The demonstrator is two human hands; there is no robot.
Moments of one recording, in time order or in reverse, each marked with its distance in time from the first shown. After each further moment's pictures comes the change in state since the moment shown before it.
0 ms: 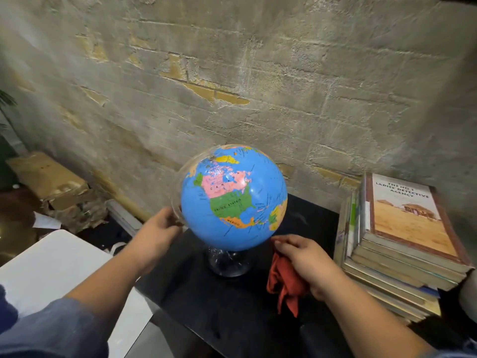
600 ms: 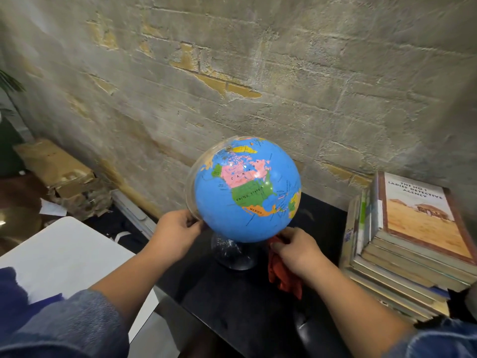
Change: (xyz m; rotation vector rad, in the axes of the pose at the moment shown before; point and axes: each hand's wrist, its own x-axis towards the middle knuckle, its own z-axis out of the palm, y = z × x) left_hand -0.009 0.002 0.020 0.495 0.189 0.023; right_hand 0.021 0.001 0.020 -0.529 0.016 -0.147
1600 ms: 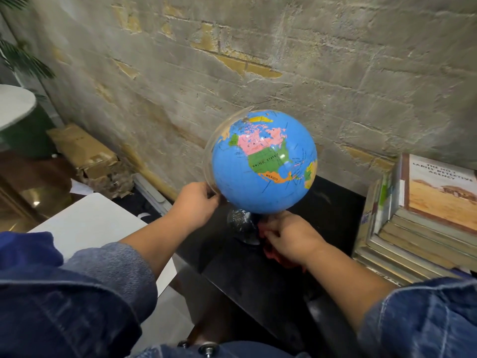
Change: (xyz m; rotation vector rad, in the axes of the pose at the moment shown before) left_hand -0.003 0.010 -0.006 0.191 -0.043 -0.024; right_hand 0.010 0.005 0.034 -0.466 -0.196 -0.332
